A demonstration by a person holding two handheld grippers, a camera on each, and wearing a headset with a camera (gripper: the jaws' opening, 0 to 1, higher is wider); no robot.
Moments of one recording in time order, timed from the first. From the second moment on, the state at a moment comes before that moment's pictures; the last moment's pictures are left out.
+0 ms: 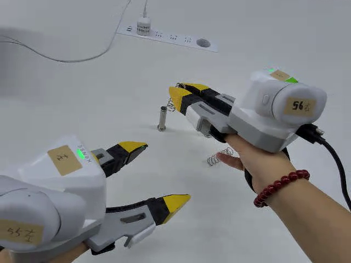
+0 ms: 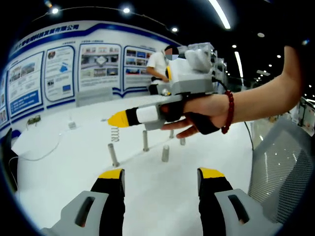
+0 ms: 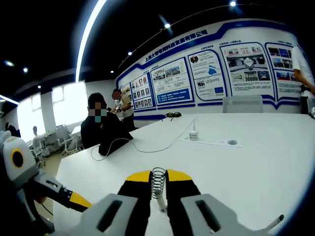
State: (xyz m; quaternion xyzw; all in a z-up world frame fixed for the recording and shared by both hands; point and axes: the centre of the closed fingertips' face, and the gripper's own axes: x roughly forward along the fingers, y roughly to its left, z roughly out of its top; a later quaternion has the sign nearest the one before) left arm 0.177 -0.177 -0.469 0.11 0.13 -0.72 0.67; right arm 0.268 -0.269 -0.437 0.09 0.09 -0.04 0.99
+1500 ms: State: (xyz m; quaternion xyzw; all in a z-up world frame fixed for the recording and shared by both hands) left arm 0.179 -0.176 -0.470 0.09 0.16 -0.72 0.67; right arm 0.283 -0.261 -0.480 0.03 0.15 -0.03 0.99
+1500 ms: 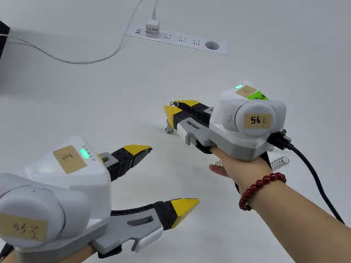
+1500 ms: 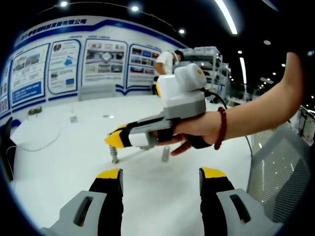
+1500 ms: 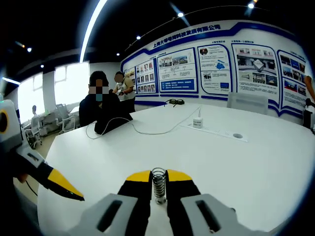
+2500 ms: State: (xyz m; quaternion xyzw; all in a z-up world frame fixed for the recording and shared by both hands) left arm 0.179 -0.177 -0.468 0.10 0.15 -0.72 0.67; right arm 0.282 -0.257 -0.498 0.06 0.19 -0.04 0.98
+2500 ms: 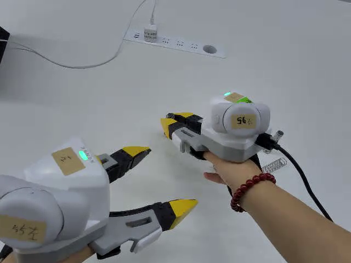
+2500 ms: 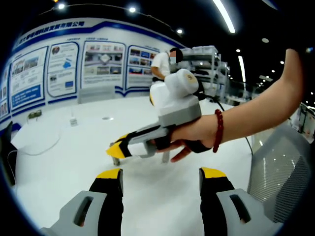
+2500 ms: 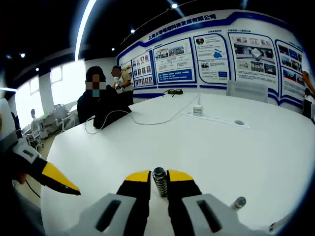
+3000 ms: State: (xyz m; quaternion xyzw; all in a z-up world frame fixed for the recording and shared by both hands) left arm 0.178 -0.182 -0.466 0.12 0.14 -0.72 0.67; right arm 0.267 -0.259 -0.475 0.06 0.19 -0.03 0.98
